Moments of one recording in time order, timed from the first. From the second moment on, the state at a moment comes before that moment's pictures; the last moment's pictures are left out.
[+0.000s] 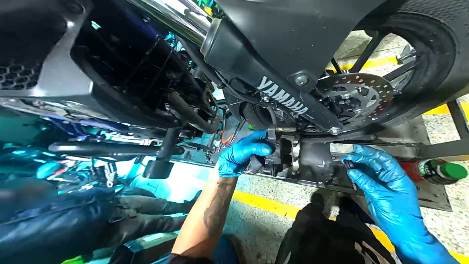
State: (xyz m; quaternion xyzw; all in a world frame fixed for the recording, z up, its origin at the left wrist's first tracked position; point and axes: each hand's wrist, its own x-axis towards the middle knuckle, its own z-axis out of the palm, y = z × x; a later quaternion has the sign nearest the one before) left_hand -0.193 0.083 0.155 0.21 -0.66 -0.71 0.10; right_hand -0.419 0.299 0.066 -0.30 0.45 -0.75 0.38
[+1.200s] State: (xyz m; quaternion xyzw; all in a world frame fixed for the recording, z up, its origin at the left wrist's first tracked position) left_hand -0.198 0.015 0.119 -0.03 -0.69 -0.72 -0.03; right_hand -0.328 0.195 0.138 -0.44 0.62 -0.63 0.17
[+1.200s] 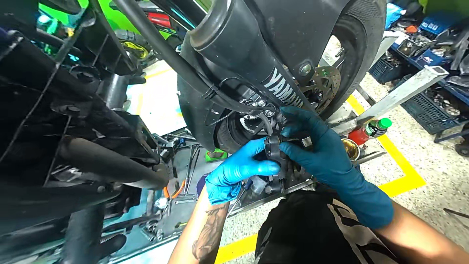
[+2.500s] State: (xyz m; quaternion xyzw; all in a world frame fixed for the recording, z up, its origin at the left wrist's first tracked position) left_hand -0.193 0.166 0.081 0.50 -0.59 -0.52 0.37; right_hand -0.381 0.364 0.060 -0.59 0.47 -0.65 0.12
